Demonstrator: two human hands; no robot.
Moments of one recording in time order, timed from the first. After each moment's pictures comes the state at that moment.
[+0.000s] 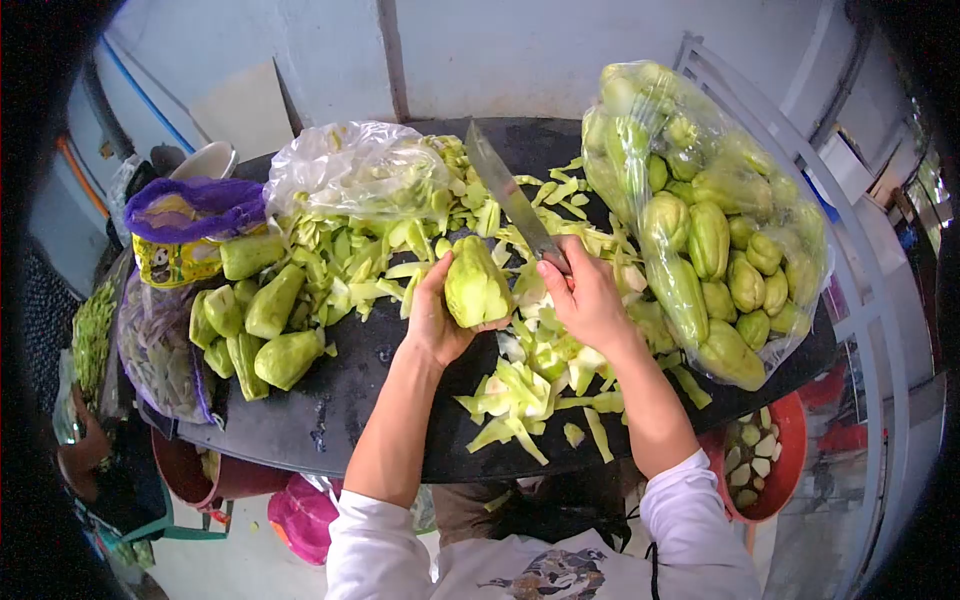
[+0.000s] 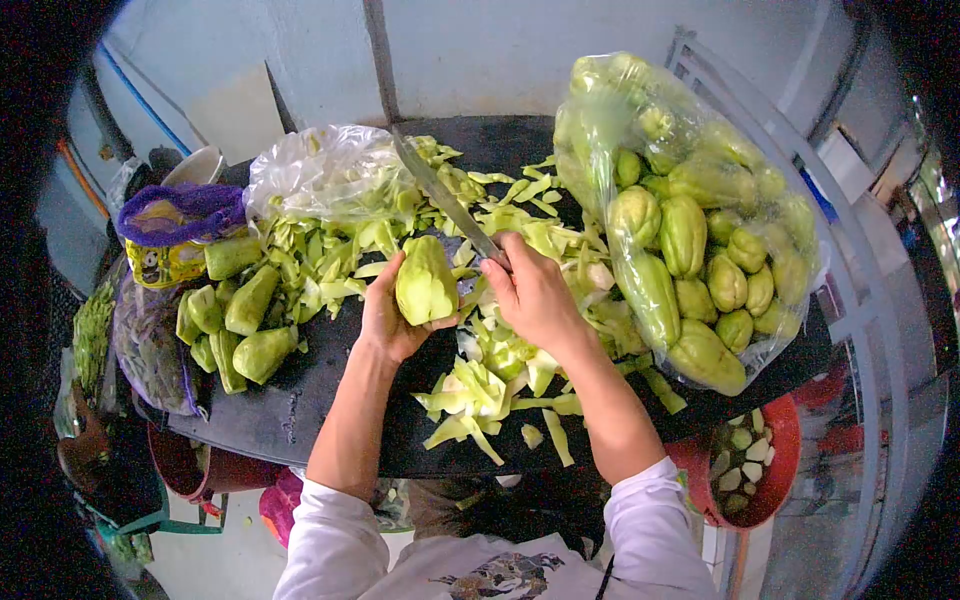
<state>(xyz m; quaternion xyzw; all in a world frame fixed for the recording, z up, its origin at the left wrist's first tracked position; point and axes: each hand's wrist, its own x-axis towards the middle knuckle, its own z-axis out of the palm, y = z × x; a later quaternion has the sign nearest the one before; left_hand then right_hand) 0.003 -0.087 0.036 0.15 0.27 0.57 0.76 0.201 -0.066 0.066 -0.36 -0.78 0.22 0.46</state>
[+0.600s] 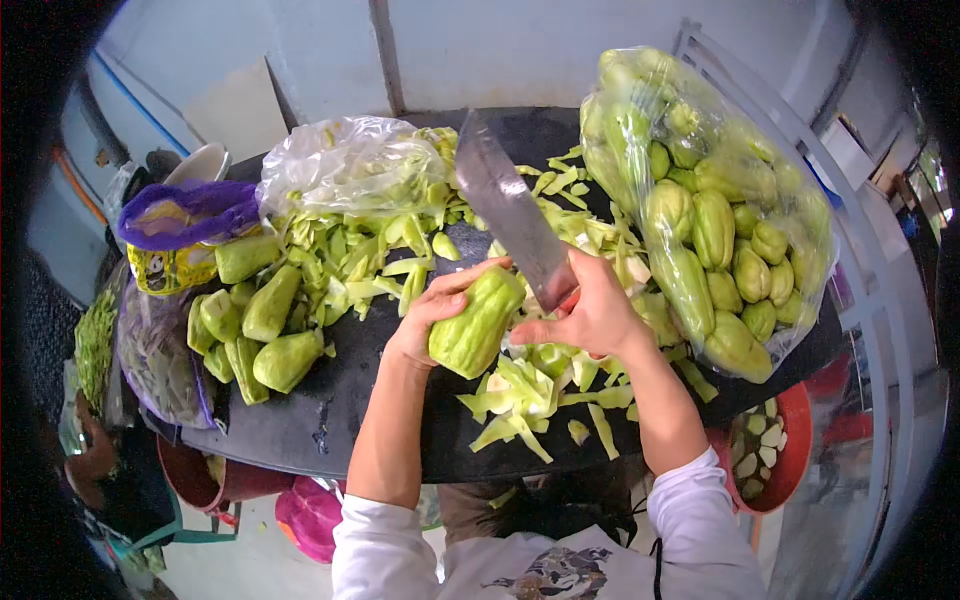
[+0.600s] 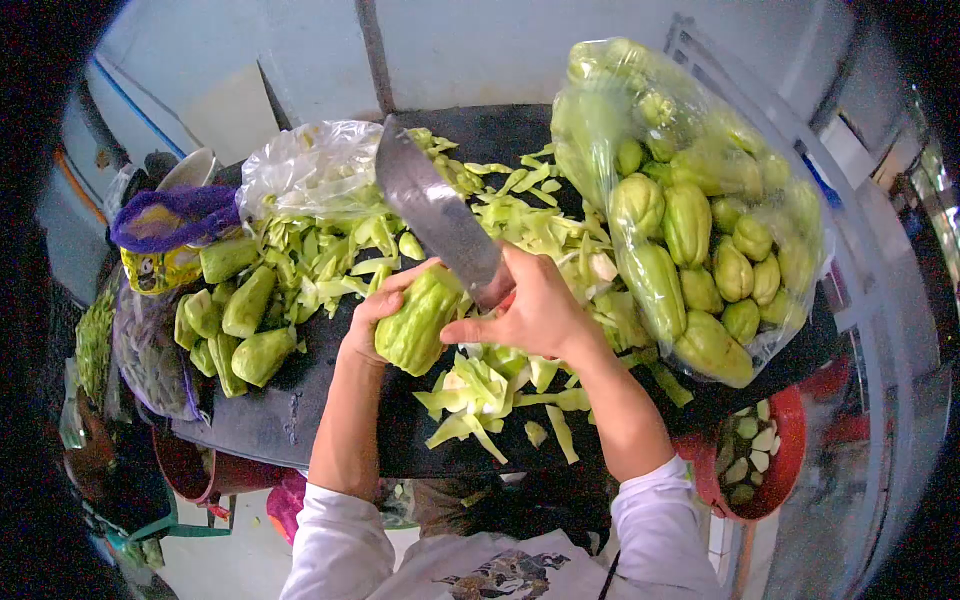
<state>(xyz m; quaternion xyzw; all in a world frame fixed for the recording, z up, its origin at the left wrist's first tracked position) -0.017 -0.096 0.032 0.38 0.16 0.49 0.77 0.208 -0.080 0.084 -0.37 -0.76 0.40 0.36</state>
